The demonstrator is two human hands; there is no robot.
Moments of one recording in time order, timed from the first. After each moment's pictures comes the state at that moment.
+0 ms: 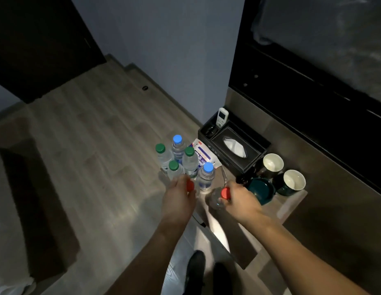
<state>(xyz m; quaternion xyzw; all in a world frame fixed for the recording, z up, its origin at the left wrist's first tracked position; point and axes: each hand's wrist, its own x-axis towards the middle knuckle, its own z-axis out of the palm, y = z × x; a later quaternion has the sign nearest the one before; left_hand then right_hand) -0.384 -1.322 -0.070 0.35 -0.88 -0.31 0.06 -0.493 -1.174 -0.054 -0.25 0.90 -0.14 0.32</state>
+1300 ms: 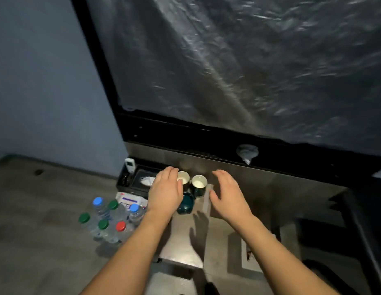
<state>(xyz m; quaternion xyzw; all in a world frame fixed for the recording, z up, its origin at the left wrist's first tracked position) -0.476 -1.216 0.064 -0.05 -0.97 -0.23 0.10 -0.443 -1.024 0.107 -0.03 0.96 -0.27 0.00</state>
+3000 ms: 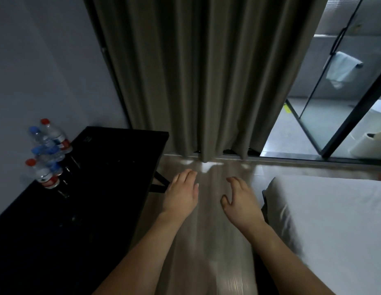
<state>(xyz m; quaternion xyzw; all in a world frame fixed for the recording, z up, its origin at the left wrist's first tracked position) 0.163 -0.105 0.117 -0.80 -0.56 -0.23 -0.06 0.338 -0.167 0.146 0.73 0.64 -0.14 -0.20</state>
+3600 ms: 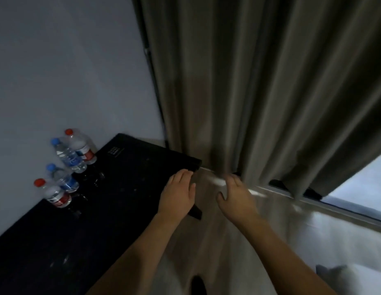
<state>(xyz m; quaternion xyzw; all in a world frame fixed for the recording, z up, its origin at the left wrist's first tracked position) 0.129 0.189 0.108 -0.69 -0.68 -0.24 -0.07 0.316 0.200 0.134 0.61 0.75 -0.20 -0.16</state>
